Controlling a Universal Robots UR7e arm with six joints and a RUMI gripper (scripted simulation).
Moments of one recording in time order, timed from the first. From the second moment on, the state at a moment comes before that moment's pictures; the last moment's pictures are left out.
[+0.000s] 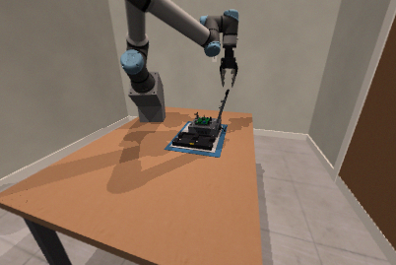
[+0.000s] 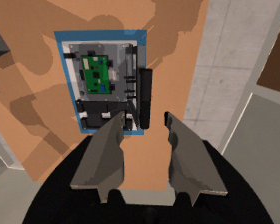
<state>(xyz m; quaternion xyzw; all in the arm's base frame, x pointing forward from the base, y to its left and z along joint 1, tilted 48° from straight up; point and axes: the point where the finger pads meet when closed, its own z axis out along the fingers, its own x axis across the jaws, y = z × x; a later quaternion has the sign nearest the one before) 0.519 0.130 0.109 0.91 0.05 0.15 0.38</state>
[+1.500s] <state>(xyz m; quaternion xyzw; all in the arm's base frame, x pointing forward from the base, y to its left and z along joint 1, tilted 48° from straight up) 0.527 0.112 0.091 0.91 0.05 0.15 0.38</state>
